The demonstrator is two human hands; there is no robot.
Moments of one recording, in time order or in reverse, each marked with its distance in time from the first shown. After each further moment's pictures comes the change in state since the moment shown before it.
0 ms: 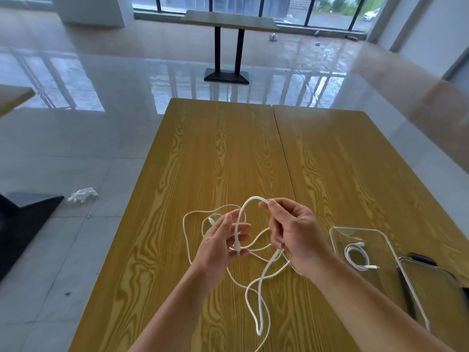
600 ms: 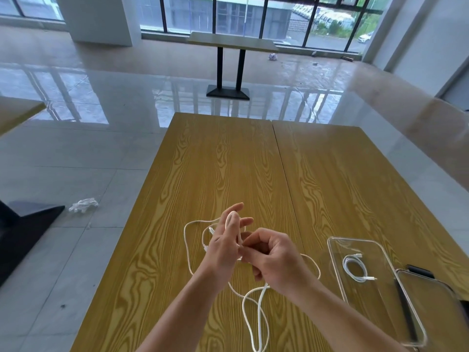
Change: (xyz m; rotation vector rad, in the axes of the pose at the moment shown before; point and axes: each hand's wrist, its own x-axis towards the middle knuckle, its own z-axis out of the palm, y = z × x) left_hand -0.009 0.017 0.021 0.054 -0.009 0.155; right_hand -0.031 0.013 0.018 -0.368 -0.141 -0.024
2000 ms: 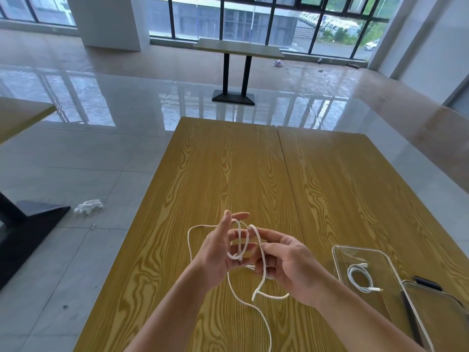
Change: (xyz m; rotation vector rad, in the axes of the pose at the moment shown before) left_hand 0.007 0.010 -0.024 -0.134 -0.138 -0.180; right_hand 0.009 -0.007 -0.018 0.510 -0.144 0.293
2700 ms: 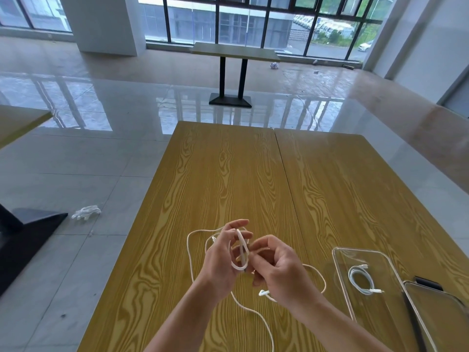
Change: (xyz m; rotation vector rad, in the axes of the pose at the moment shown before) left_hand 0.003 -0.011 0.008 -0.093 0.086 0.052; right_hand 0.000 0.020 0.014 -0.419 0.158 -0.279
